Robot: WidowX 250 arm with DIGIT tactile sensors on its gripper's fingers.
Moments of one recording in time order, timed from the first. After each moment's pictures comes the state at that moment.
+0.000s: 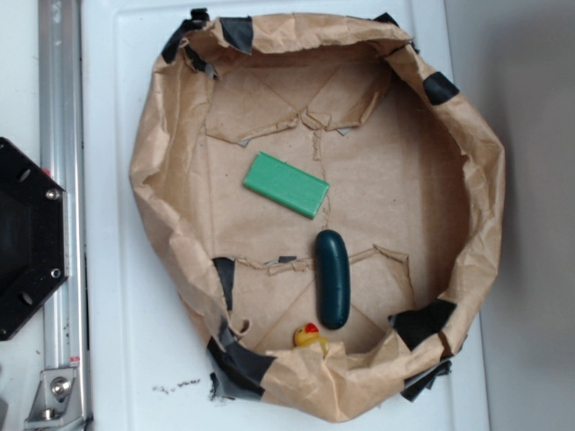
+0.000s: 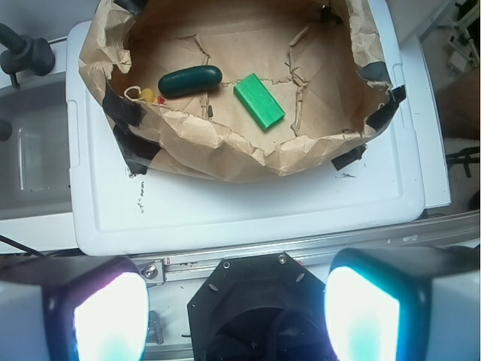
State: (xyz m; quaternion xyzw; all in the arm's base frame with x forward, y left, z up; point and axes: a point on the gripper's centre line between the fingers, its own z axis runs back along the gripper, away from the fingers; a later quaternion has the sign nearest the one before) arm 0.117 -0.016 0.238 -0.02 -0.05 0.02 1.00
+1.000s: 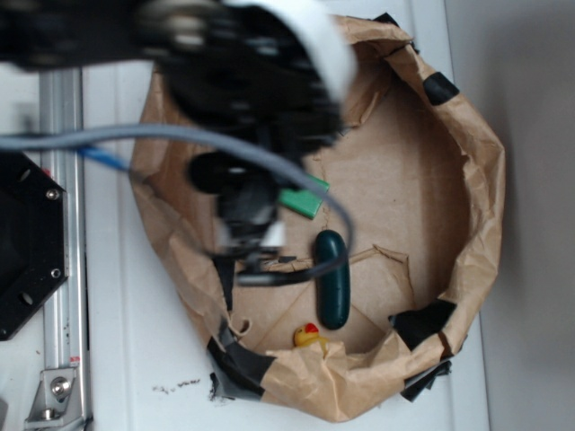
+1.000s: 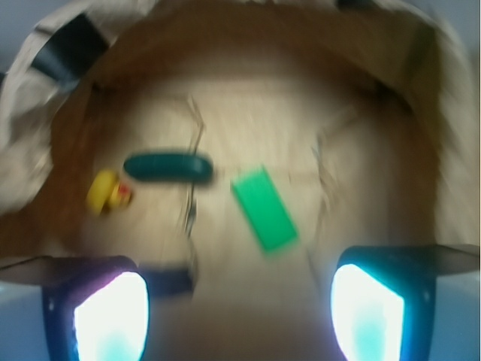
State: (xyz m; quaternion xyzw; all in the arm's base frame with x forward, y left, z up) arm 0.260 0.010 0.134 -0.05 -0.05 -0.07 1.00
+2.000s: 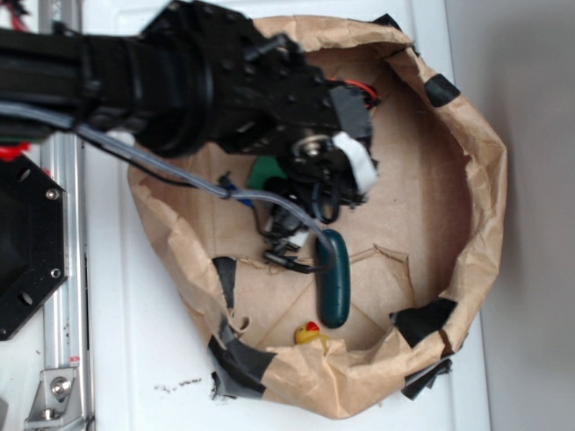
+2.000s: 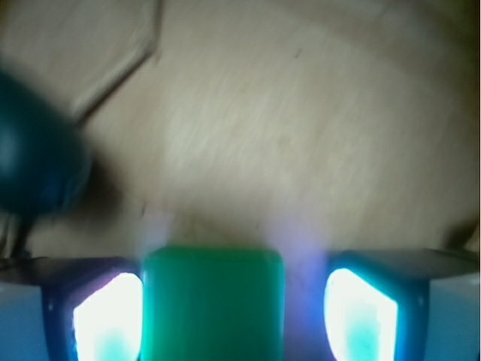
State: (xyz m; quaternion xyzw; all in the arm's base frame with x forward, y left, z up) arm 0.282 0.015 0.008 -0.01 -0.07 -0.26 0.96
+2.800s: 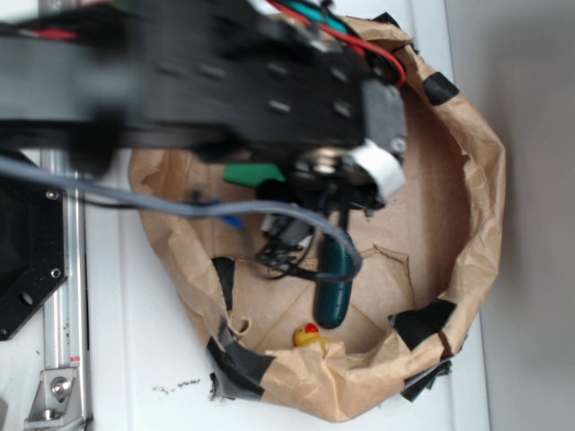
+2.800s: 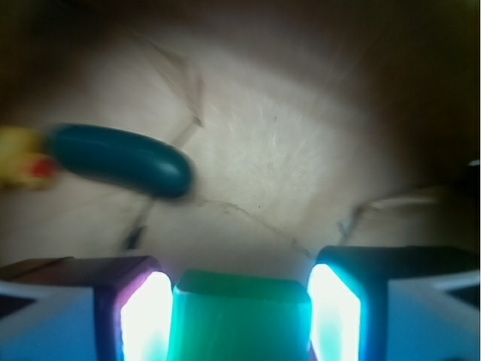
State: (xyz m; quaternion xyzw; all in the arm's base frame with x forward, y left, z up) arm 0.262 0.001 0.115 0.01 -0.08 -0.23 0.97
